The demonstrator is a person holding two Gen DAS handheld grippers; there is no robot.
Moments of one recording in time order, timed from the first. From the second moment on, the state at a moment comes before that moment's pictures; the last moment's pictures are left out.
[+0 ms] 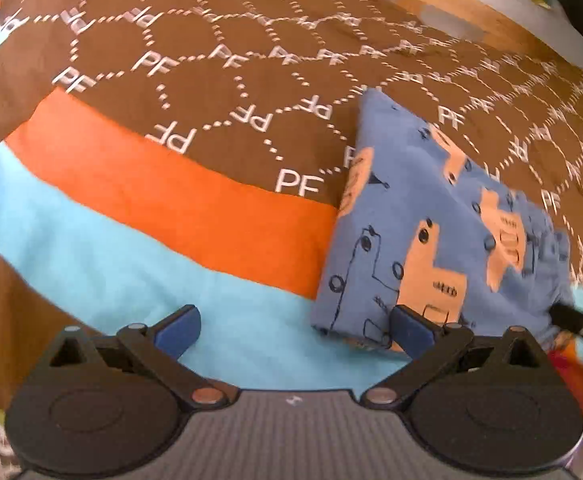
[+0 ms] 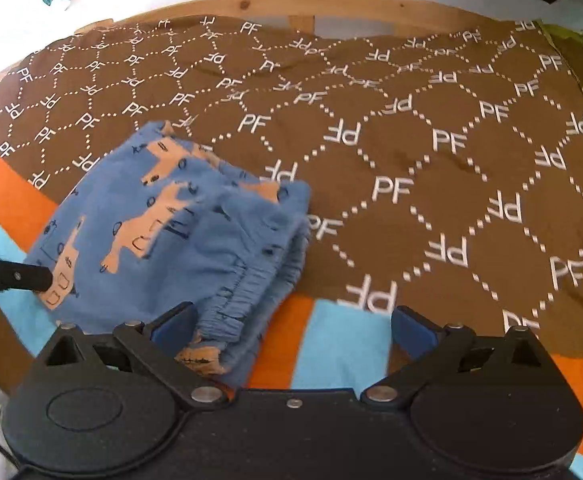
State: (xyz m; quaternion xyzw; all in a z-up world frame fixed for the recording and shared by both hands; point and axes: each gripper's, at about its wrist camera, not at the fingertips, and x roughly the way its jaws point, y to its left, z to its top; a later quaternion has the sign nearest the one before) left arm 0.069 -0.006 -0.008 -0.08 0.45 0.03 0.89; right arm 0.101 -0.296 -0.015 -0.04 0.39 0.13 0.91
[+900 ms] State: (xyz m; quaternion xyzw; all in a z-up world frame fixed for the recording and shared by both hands) left arm 0.199 -0.040 0.016 0.04 0.41 -0.08 0.91; right arm 0.134 -0.324 -0.017 0.02 0.30 0.14 0.94
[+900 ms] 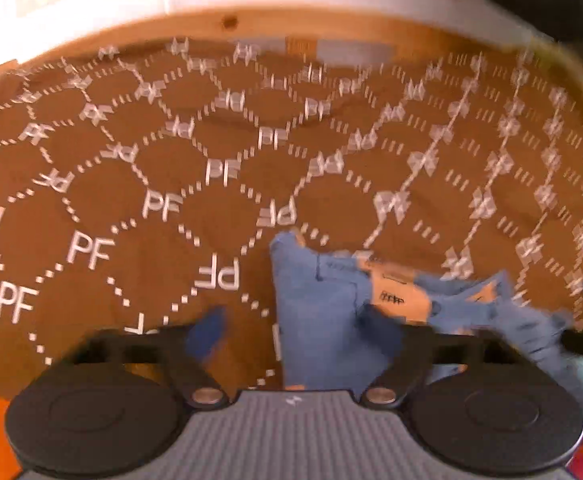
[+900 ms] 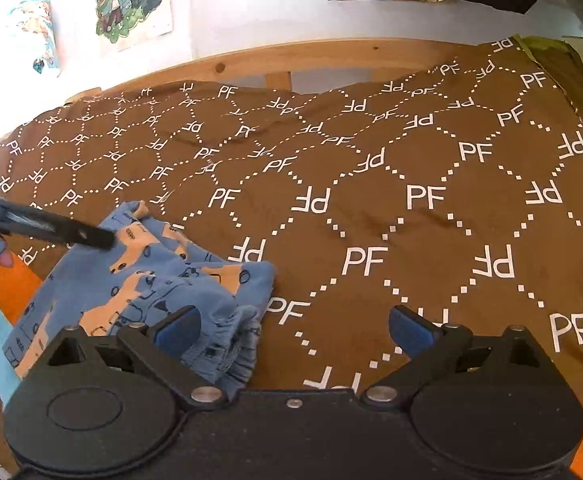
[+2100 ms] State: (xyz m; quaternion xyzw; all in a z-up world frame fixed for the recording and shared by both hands) left arm 0.095 -0.015 0.001 -0.02 0.45 -0.05 0.89; right arm 0.097 -0.295 -0.001 -0.09 0.31 0.23 0.92
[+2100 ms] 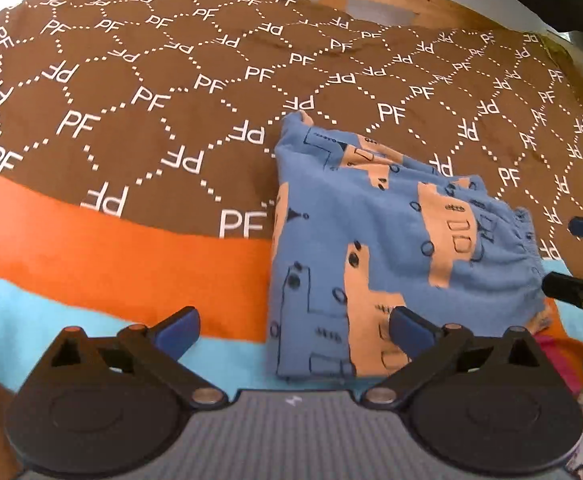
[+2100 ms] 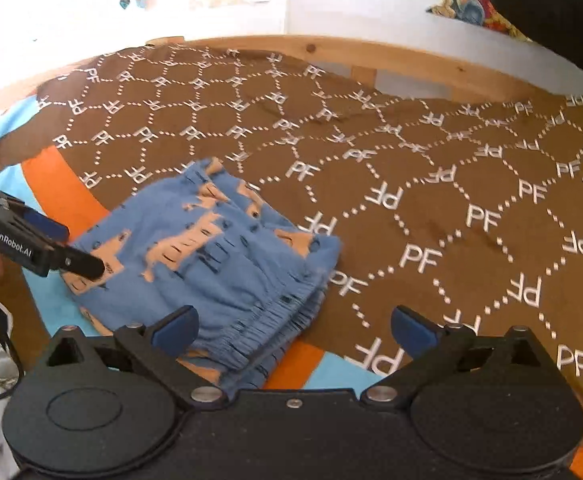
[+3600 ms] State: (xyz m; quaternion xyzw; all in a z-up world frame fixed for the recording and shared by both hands) left arm 0.072 -0.018 -0.010 -0.03 0.45 -0.05 0.89; right arm 0.094 -0.283 -0.018 -0.12 0.31 0.19 0.93
